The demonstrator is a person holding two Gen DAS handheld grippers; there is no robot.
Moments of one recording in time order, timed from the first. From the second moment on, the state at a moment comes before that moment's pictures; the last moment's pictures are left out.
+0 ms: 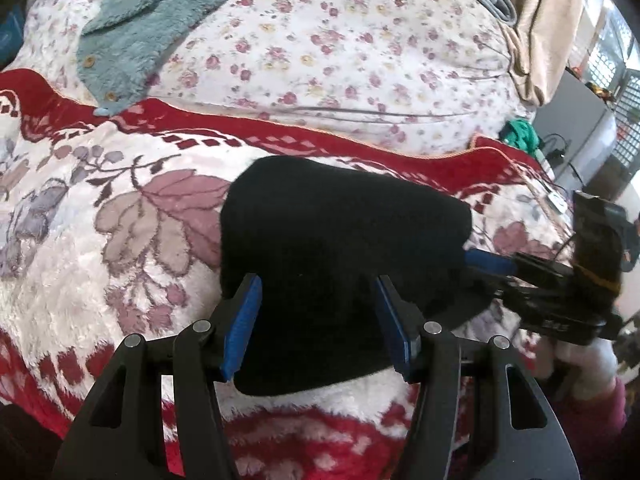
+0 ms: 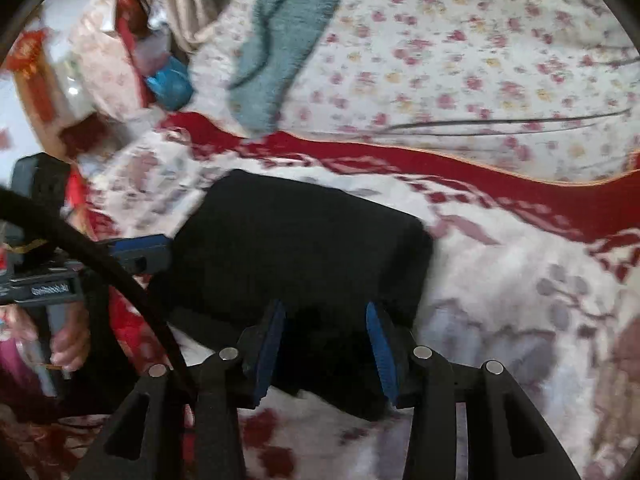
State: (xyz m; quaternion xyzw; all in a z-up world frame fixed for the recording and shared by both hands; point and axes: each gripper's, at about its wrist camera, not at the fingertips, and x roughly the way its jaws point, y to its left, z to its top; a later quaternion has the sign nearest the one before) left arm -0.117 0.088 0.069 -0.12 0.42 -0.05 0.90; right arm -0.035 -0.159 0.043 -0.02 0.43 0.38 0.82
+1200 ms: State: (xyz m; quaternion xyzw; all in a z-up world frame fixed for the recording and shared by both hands) left arm -0.072 0.132 0.022 -0.26 0.44 -0.10 0.86; right arm 0.016 -0.172 -0.004 0.20 0.44 0.38 0.79
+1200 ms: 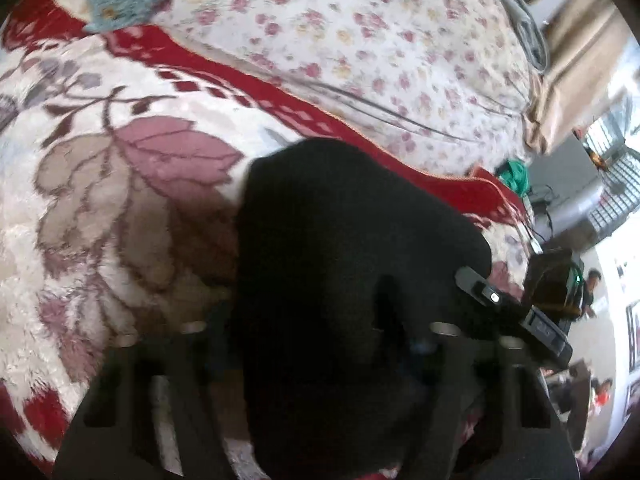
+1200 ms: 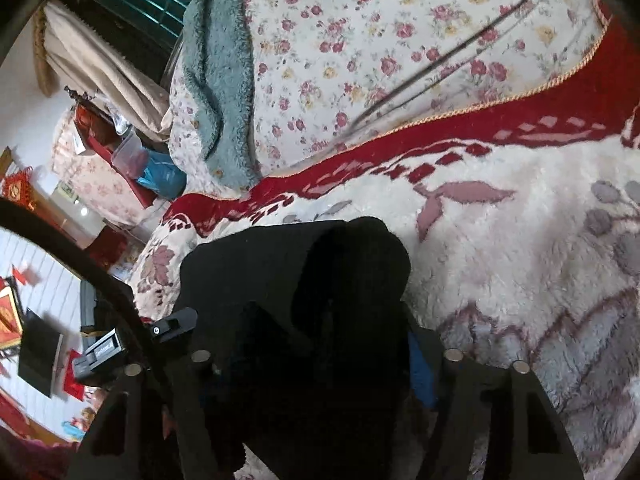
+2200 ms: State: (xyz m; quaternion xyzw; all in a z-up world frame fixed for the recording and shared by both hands) left arm -0.142 0.291 0.058 -0.21 0.40 0.14 0.88; right arm 0.016 0.050 0.028 0.03 0.46 0.44 0.77
